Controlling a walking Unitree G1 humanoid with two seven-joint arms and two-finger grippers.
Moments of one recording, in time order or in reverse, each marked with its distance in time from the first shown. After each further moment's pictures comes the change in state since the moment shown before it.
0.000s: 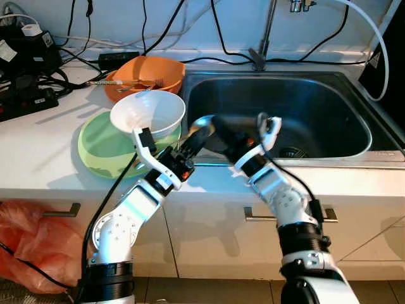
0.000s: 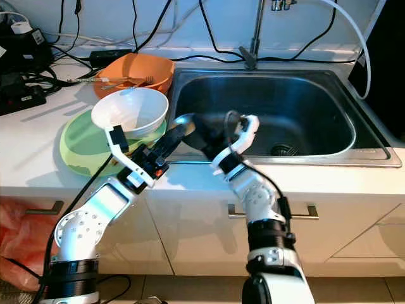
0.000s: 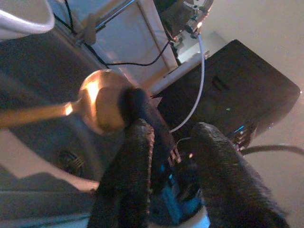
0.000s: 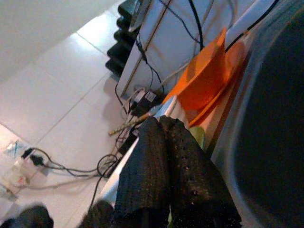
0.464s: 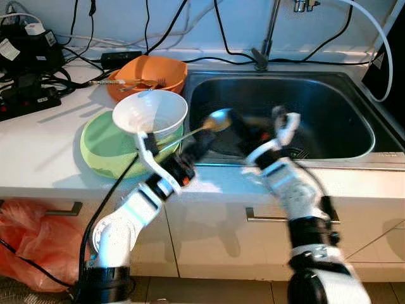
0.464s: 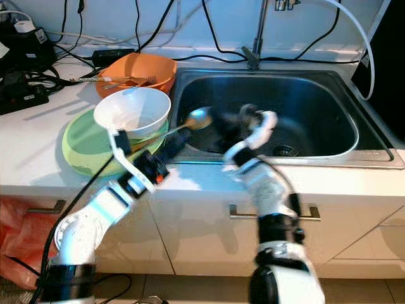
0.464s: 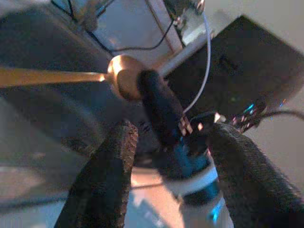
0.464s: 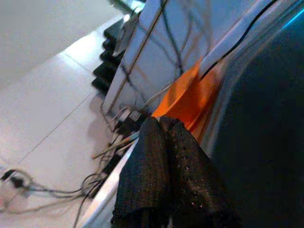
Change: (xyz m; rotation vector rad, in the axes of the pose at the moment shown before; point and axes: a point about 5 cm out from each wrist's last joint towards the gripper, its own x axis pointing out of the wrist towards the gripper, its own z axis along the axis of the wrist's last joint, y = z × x) left arm -0.005 0.003 -0.008 0.080 0.080 0.006; right arm -0.012 -0.015 0.032 -0.051 -0.084 -0.078
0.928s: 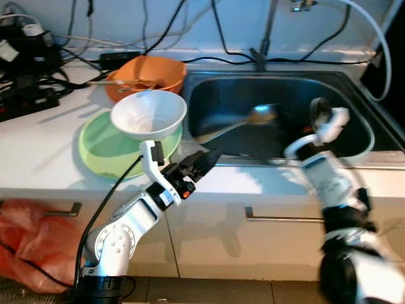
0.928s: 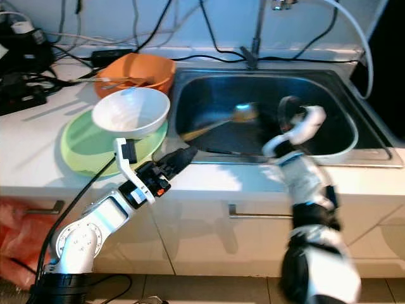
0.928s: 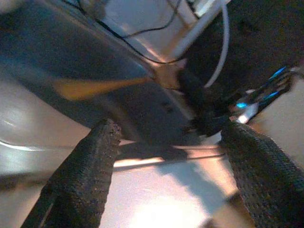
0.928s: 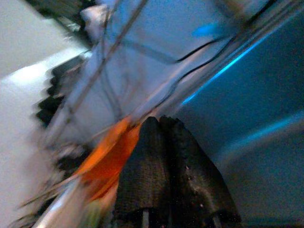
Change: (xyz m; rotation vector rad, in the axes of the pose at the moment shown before) left arm -0.009 0.006 -0.004 0.215 0.060 0.066; right arm -0.024 -0.040 0.075 -0.181 -0.164 -0.237
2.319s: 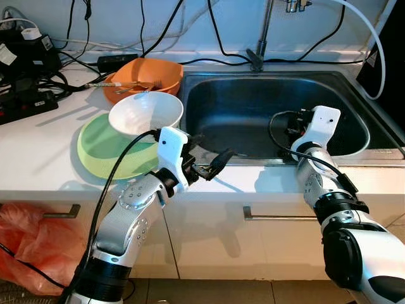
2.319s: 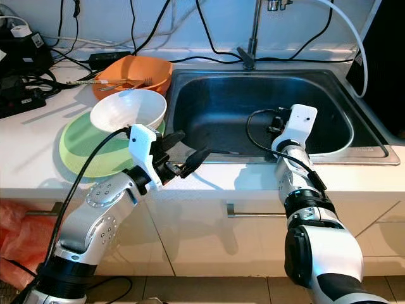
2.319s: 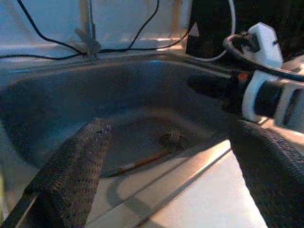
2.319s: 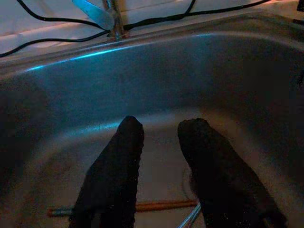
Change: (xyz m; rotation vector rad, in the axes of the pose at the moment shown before) left arm 0.023 -0.010 0.011 0.619 0.051 0.016; right arm 0.010 -0.016 -0.020 -0.664 0.084 -0.413
